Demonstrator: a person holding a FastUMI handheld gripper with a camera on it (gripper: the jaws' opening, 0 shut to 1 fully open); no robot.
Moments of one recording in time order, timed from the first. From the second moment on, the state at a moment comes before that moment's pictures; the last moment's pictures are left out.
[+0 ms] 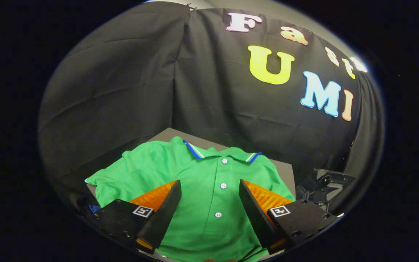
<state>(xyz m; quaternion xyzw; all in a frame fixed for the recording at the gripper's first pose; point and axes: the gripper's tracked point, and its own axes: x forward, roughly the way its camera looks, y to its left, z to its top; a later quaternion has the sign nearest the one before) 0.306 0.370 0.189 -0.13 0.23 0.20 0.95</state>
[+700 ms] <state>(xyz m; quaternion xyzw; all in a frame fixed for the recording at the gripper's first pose) 0.329 0.380 0.153 -0.11 0.30 0.21 0.93</state>
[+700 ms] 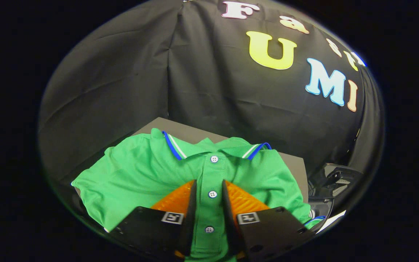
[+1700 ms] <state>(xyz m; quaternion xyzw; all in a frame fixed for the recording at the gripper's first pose) 0.304 0.357 0.246 -0.09 0.20 0.24 0.95</state>
